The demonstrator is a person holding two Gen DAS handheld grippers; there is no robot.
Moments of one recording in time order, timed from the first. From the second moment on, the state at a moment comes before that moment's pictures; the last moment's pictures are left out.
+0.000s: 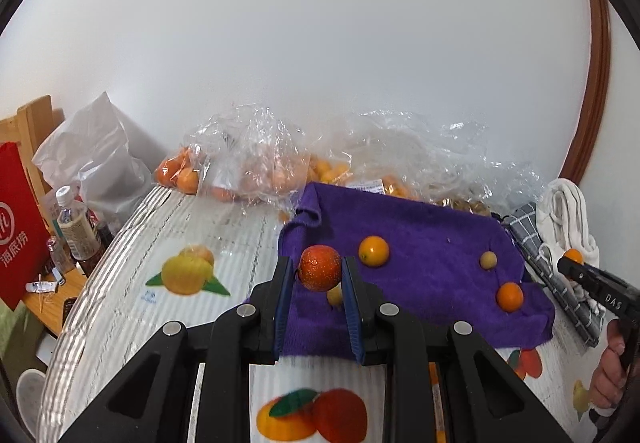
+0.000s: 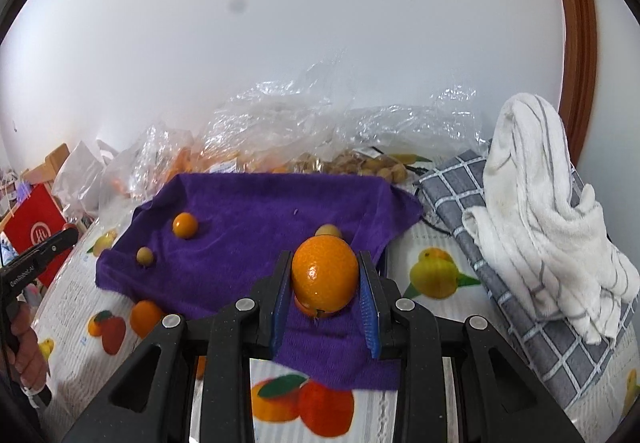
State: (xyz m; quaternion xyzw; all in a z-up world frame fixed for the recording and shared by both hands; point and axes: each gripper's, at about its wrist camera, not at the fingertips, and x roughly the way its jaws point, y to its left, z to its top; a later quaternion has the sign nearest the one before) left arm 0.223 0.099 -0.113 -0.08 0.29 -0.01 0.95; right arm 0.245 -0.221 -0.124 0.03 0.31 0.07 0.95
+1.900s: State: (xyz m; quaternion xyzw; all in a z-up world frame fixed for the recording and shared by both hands) left arm 0.273 0.066 -0.127 -0.03 0.37 -0.09 0.92; right arm 0.258 -0.189 -0.142 -0.04 0.35 0.01 0.94
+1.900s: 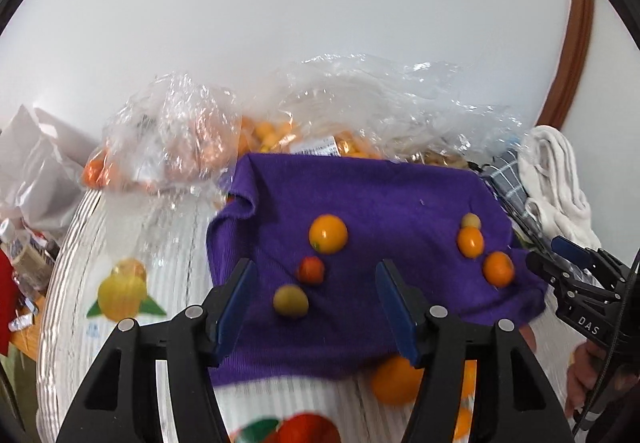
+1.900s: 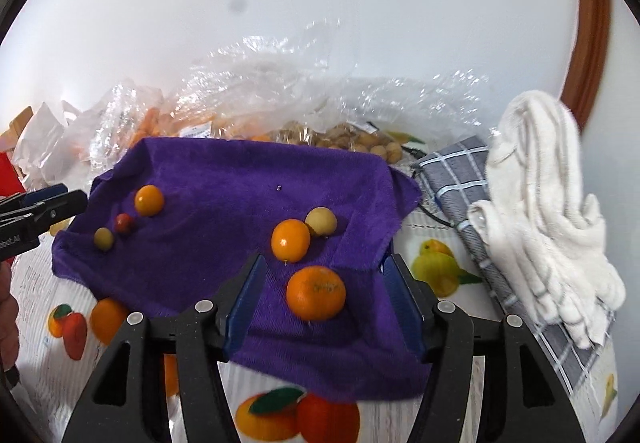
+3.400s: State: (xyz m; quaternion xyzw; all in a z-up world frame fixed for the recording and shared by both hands) left arm 0.196 0.136 -0.191 -0.10 0.41 -0.01 0.91; right arm 0.195 -0.123 -0.186 -0.01 0.39 0.14 0.91
